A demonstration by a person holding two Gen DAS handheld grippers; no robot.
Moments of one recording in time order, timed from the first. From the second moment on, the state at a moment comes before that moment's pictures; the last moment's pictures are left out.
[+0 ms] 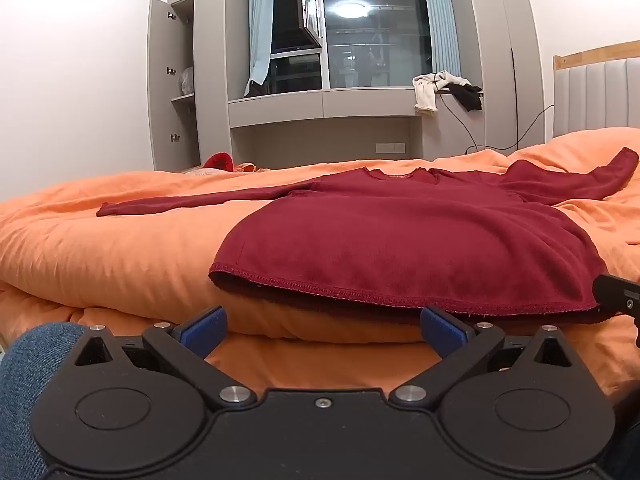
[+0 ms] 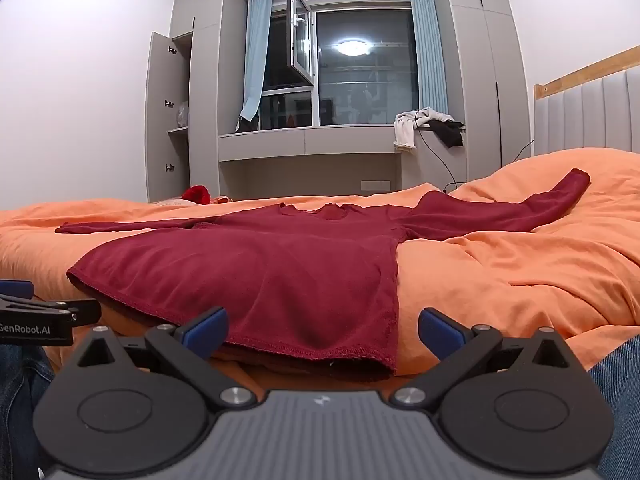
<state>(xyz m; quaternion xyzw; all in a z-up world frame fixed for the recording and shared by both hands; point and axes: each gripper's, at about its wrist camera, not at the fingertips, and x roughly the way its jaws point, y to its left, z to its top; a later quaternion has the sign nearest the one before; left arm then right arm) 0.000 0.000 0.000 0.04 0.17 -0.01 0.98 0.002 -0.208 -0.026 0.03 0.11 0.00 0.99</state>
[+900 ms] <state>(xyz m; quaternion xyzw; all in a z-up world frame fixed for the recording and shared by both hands) 0.000 0.001 -0.003 0.04 0.18 0.00 0.98 0.002 -0.208 -0.026 0.02 0.12 0.00 0.99</state>
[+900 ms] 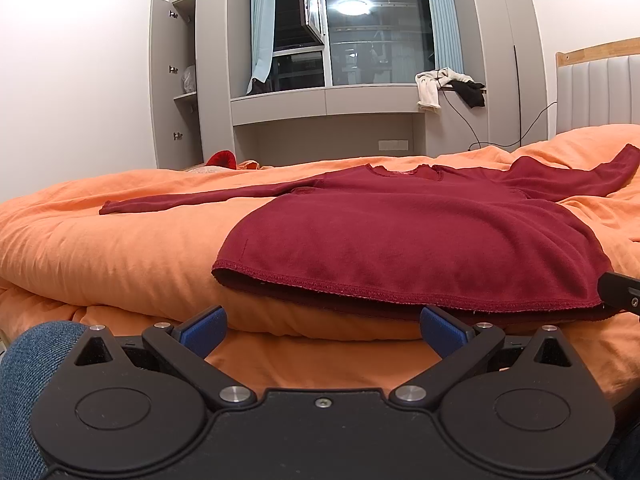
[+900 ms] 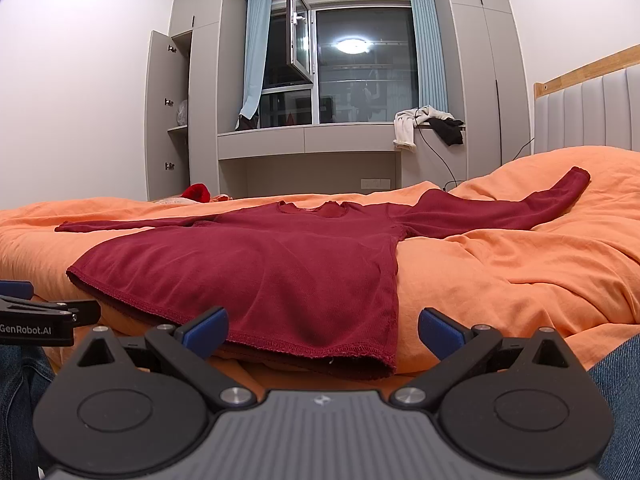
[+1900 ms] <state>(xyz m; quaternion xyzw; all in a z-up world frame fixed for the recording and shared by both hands) 0.002 0.001 -0.004 0.05 0.18 0.00 0.98 0.004 -0.208 -0.028 0.02 0.12 0.00 0.99</state>
